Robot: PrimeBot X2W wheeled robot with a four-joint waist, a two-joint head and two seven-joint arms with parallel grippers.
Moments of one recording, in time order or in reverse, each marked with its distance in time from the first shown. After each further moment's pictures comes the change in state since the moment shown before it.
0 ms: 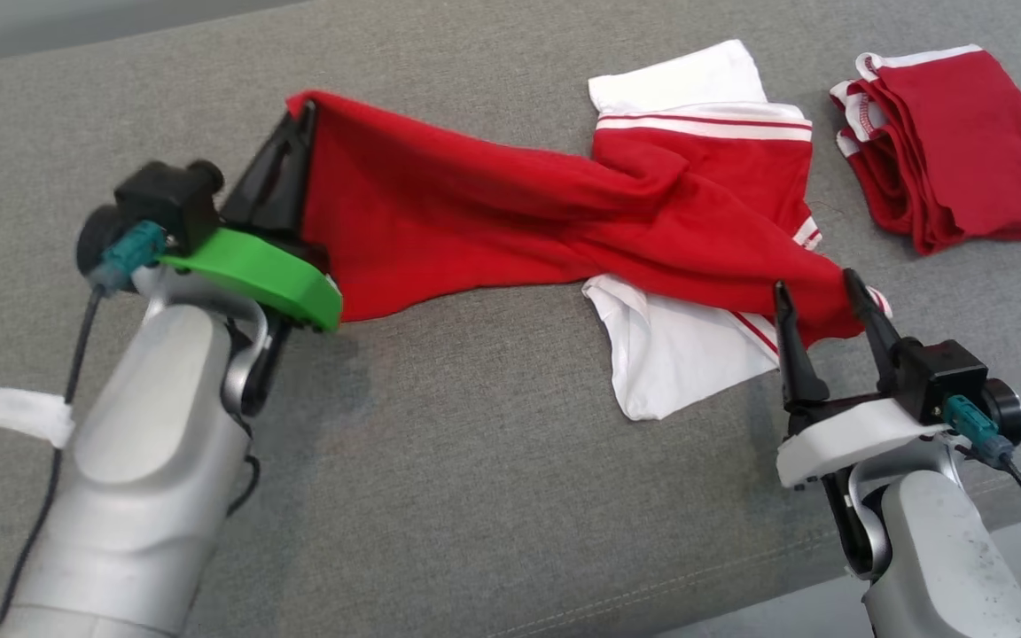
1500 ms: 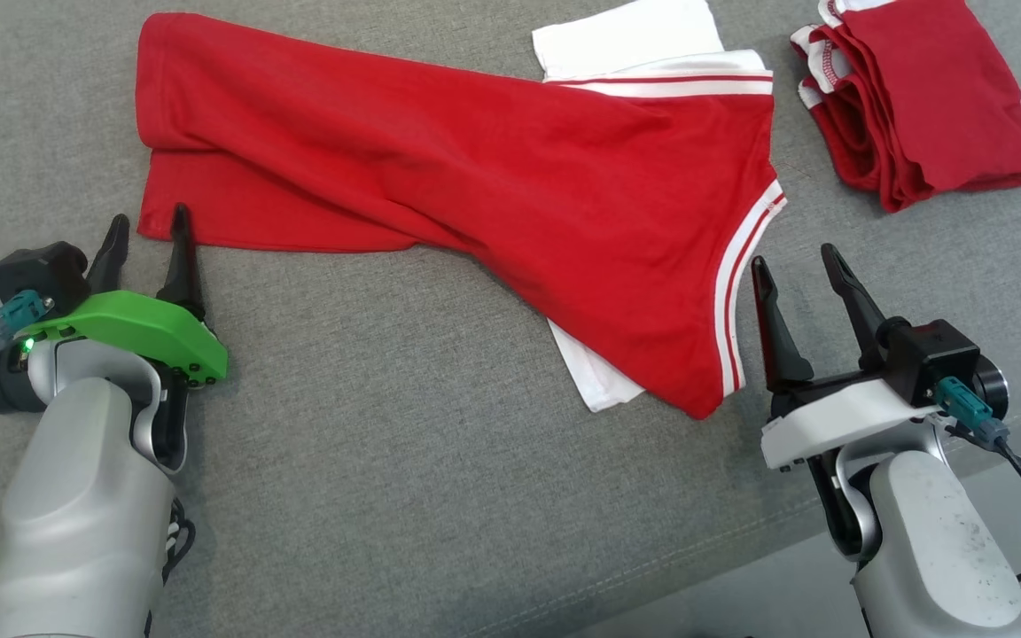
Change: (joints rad) left arm -0.026 0.038 0.234 0.375 -0.010 0.003 -0.001; right arm -0.036 0.001 0.074 -0.021 0.042 0.000 0.000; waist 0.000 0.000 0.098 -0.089
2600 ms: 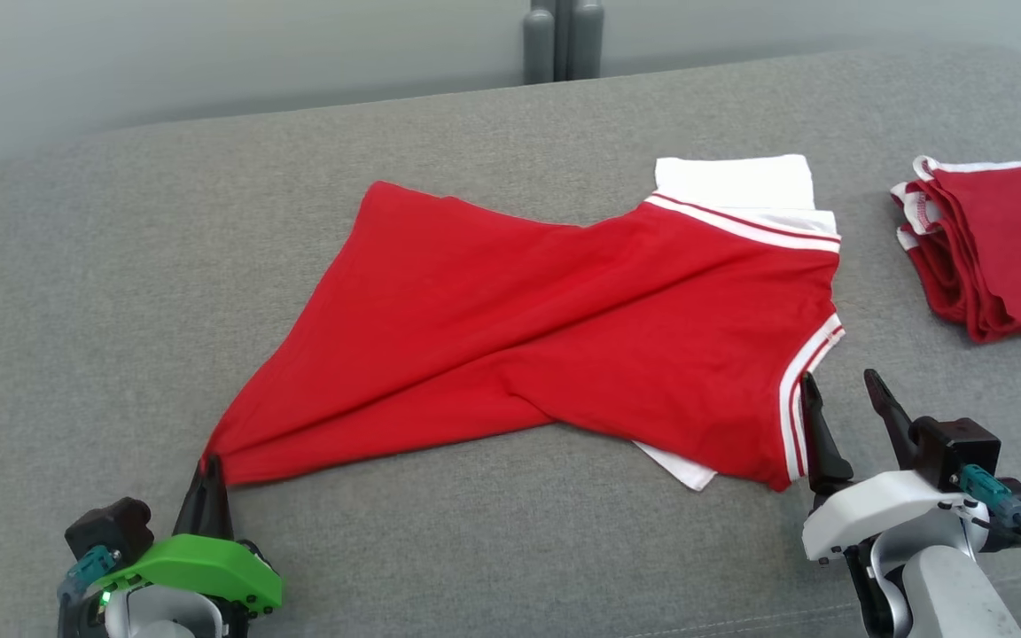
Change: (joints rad) left arm 0.483 -0.134 0.226 -0.217 0.088 0.000 0.001; right arm 0.139 0.000 -0.095 0.122 0.016 0.000 0.000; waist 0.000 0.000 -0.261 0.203
